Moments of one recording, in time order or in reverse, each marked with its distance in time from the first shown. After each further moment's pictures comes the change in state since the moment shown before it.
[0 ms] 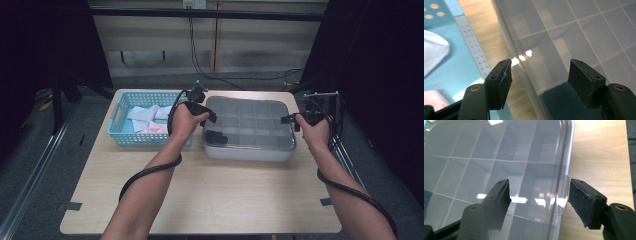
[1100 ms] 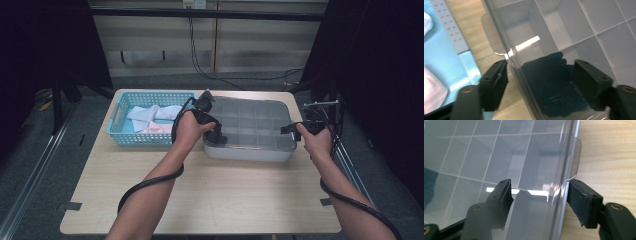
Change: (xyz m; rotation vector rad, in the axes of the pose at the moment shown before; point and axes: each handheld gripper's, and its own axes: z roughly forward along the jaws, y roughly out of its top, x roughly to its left) left arm -0.031 -0.017 0.005 0.120 0.046 0.036; right arm -0.001 -0.026 0.000 0.078 0.055 0.026
